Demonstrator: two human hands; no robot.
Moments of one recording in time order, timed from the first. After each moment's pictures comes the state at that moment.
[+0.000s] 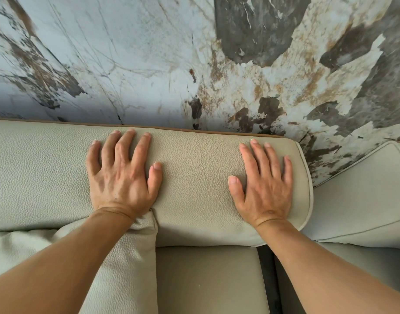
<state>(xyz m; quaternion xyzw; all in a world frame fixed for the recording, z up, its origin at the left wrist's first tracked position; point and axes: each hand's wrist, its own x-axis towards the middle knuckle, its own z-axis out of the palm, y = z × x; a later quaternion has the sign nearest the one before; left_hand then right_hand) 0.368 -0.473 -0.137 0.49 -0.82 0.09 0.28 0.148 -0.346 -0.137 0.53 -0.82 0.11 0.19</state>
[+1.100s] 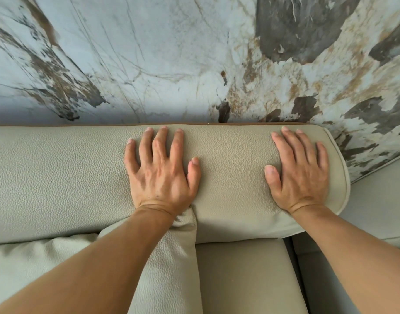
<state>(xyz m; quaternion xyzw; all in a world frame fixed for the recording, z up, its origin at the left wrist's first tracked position) 0.354 -0.502 -0.139 0.49 -0.83 0.05 0.26 0.125 -0.385 -0.147 0.53 -0.81 0.12 0.23</state>
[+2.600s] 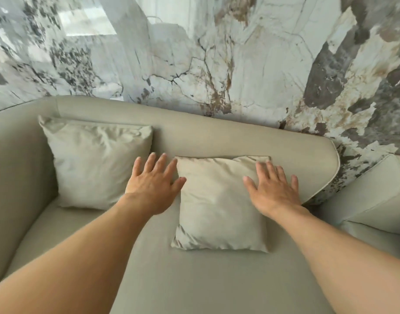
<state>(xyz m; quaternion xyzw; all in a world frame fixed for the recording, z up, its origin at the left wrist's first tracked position) 0.817 -0.312 0.027 0.52 -0.85 -0.05 -0.02 0.564 -0.220 0.045 0.50 -0.86 -0.05 -0.07</state>
